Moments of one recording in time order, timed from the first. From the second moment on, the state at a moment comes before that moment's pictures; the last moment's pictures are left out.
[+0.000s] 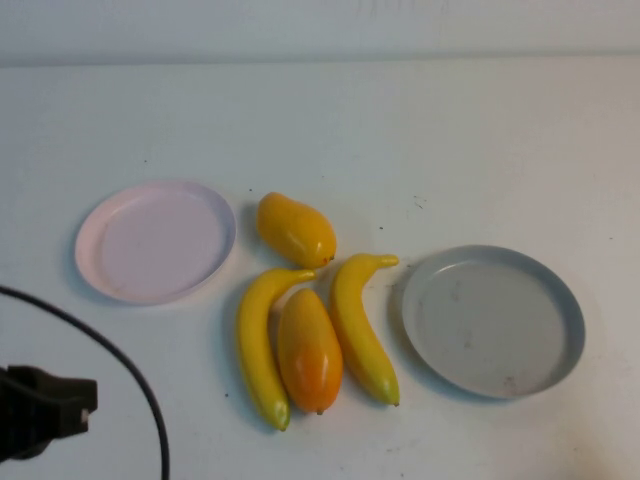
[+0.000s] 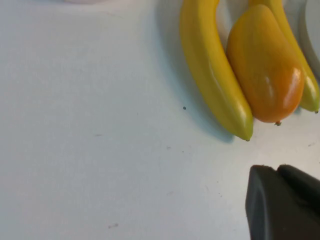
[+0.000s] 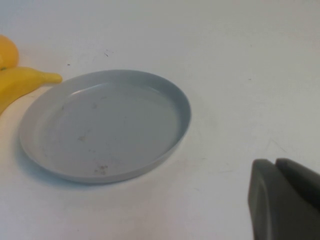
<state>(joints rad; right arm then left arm) 0.17 -0.01 0.03 0.06 0.35 0.00 -0.04 0.73 -0.59 -0.54 0.90 0.26</state>
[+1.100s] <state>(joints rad) 0.17 -0.01 0.03 0.06 0.35 0.00 -0.78 1.69 -1.24 -0.01 0.94 -0.24</state>
